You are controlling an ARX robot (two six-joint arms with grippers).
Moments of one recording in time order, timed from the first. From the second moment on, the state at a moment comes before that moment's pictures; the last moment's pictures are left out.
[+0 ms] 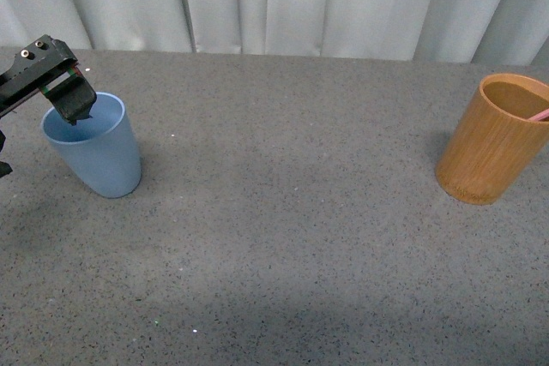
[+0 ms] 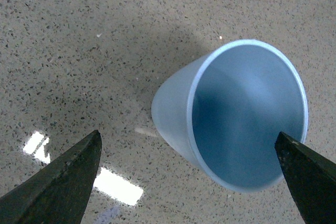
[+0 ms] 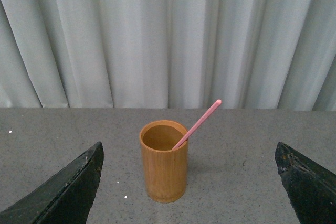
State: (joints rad) left arm -0.09 1.74 0.70 0.22 -0.13 -0.71; right arm 0.00 0.00 0.00 0.00 0.00 0.00
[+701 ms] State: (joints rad) left arm -0.07 1.77 0.73 0.22 -0.15 -0.71; right arm 0.00 0.00 0.00 0.00 0.00 0.00
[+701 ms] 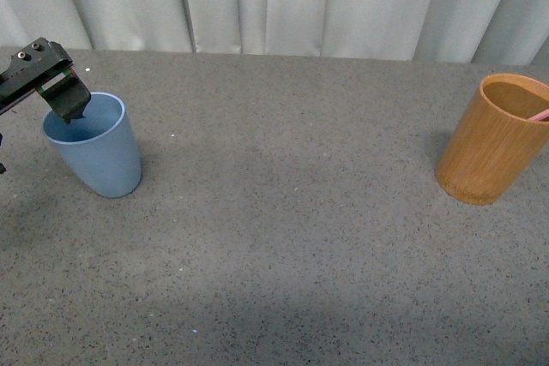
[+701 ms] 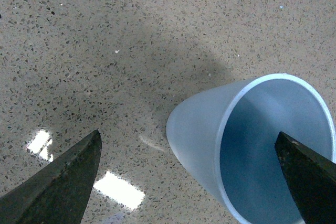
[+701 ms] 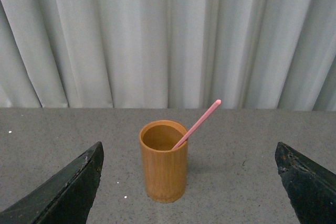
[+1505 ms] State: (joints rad) left arm -0.08 1.78 0.72 0.20 -0.16 -0.68; right arm 0.00 0.00 0.00 0.00 0.00 0.00
